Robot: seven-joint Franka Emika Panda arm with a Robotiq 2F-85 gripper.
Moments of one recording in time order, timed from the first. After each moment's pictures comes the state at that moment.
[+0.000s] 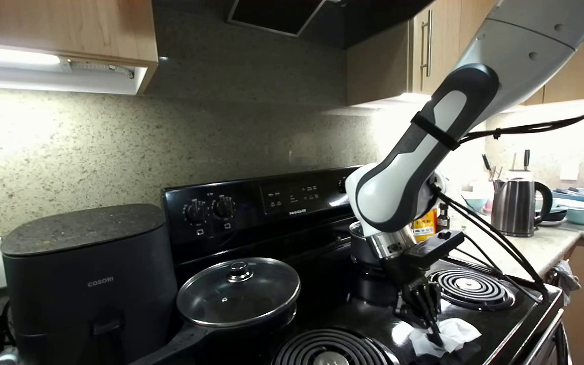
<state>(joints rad) 0.06 0.21 0.00 -2.32 -0.07 2.06 0.15</state>
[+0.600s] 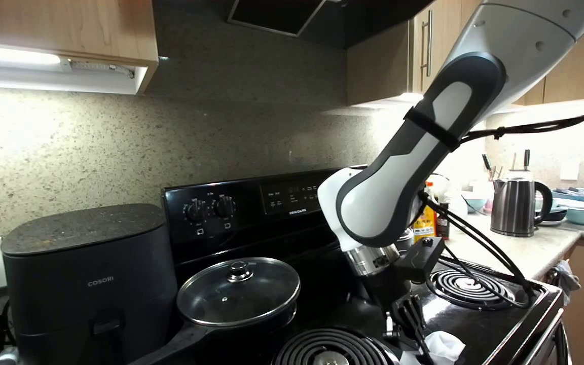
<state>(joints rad) 0.13 0.21 0.10 -2.32 -0.09 2.03 0.05</state>
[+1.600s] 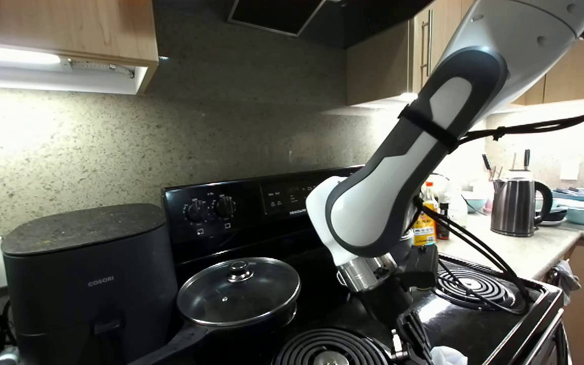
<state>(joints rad) 0.16 0.22 0.15 -2.32 -0.05 1.96 -0.10</state>
